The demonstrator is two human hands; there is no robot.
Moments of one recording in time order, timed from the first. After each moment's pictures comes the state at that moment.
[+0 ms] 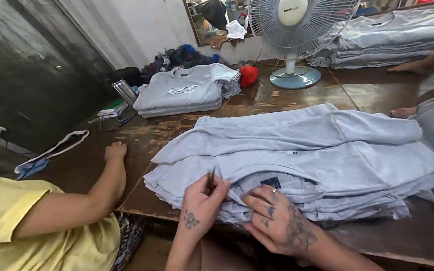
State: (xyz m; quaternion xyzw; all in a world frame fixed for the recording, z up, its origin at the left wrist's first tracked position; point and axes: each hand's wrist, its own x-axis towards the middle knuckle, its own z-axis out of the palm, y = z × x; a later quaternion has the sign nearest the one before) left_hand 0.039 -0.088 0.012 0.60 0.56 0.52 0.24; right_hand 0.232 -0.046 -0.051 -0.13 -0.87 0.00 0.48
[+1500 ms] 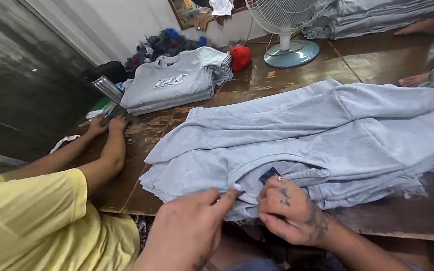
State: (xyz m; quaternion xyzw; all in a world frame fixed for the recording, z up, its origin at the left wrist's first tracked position) left_hand 0.034 -0.110 0.064 0.86 0.48 0.10 -0.16; right_hand 0.242 -0.040 -0.047 -0.10 -0.81 0.19 0.55
